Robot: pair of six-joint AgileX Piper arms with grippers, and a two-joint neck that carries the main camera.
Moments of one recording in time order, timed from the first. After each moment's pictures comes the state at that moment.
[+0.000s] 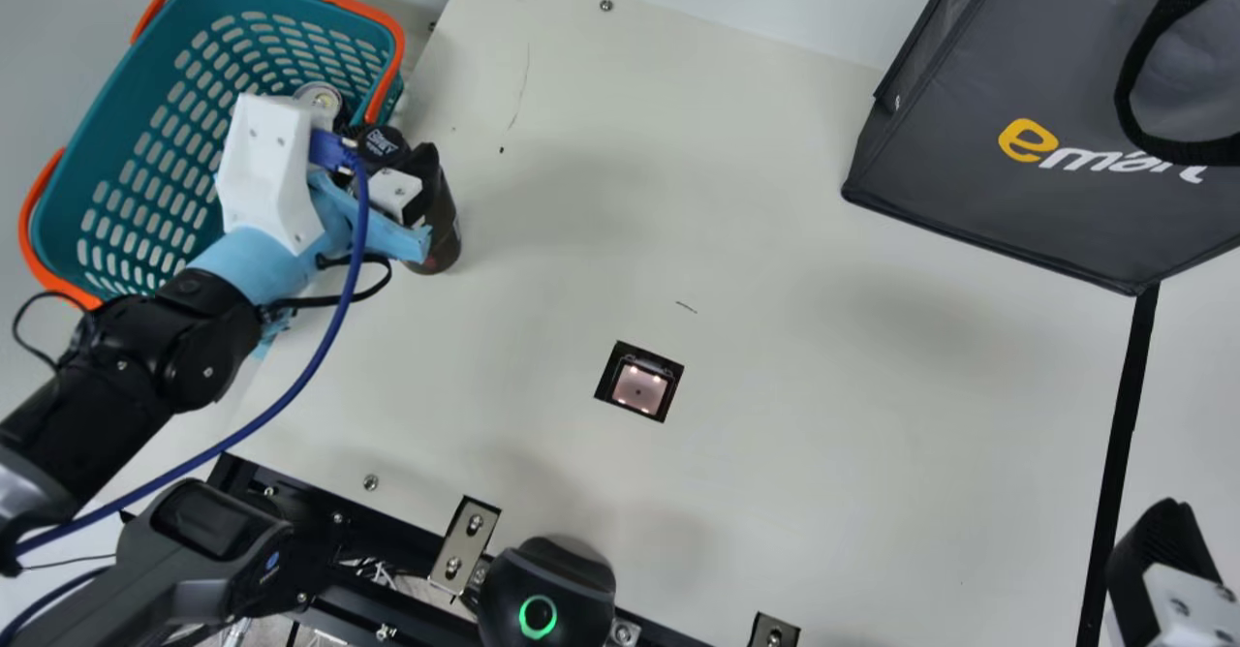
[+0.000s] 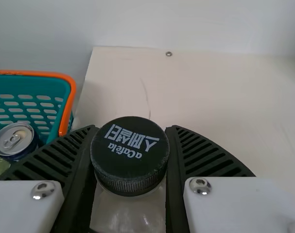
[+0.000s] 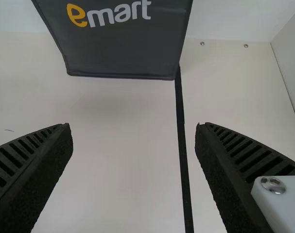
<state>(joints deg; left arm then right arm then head) -4.7 56.1 -25.6 -3.9 3.9 -1.6 0.7 42.6 -69.8 -0.8 69.6 -2.3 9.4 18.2</state>
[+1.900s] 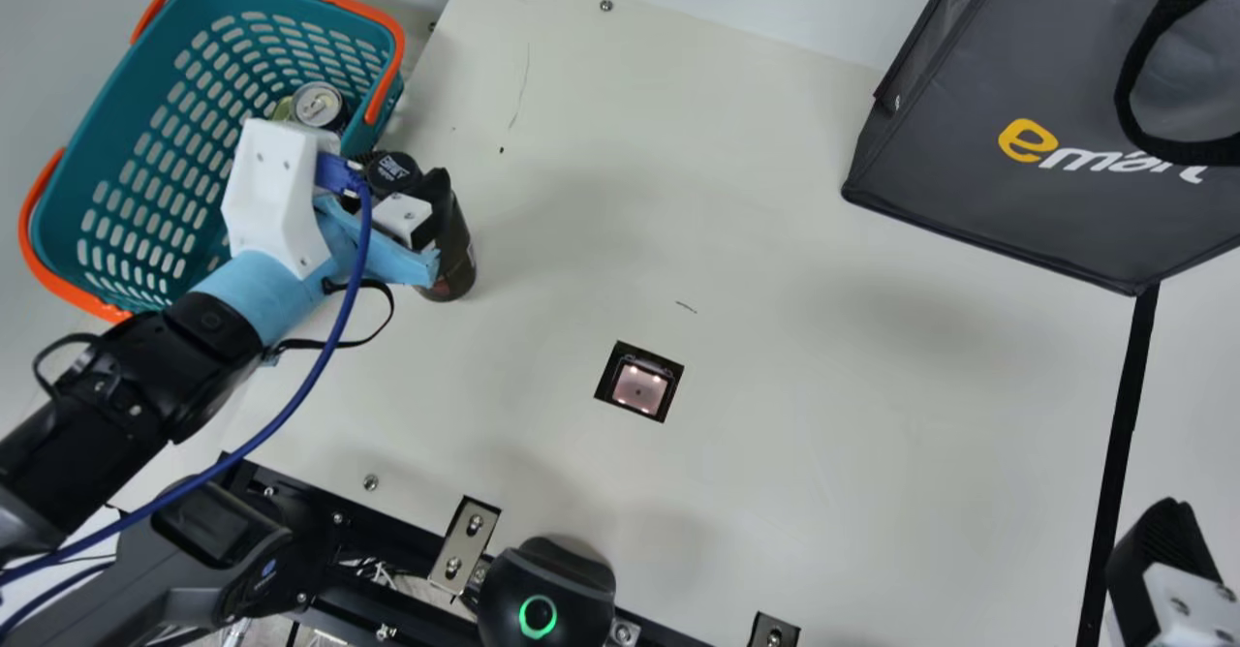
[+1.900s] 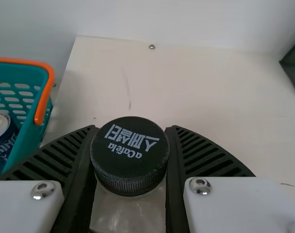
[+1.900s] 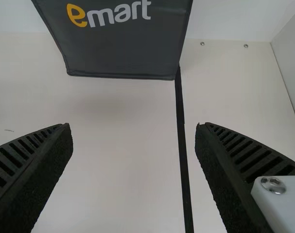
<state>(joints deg) -11.5 53.1 -25.2 20.5 8.6 -31.4 0.7 42.6 -69.8 -0.8 69.5 -2.3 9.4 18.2</state>
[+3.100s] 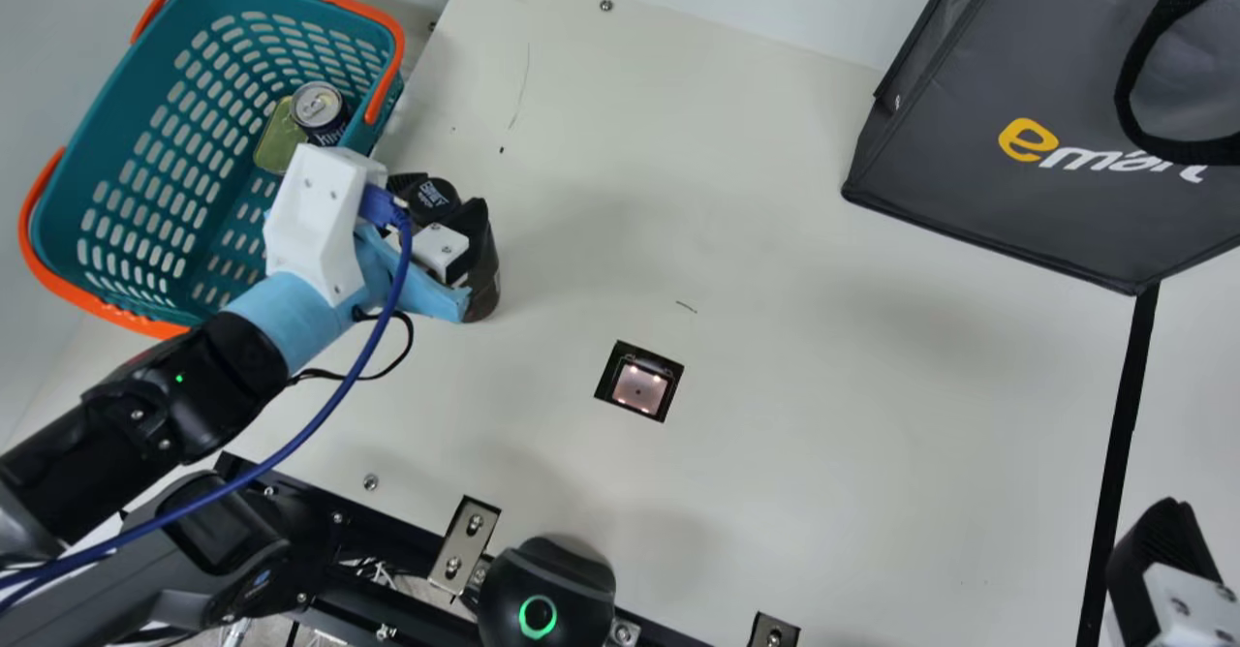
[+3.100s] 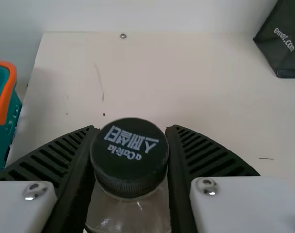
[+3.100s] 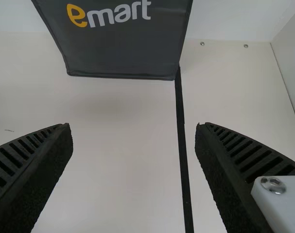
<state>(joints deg) -20.5 53.0 -24.1 39.1 10.4 -49.8 0.7 42.6 -69.8 -0.8 69.5 -2.3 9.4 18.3</state>
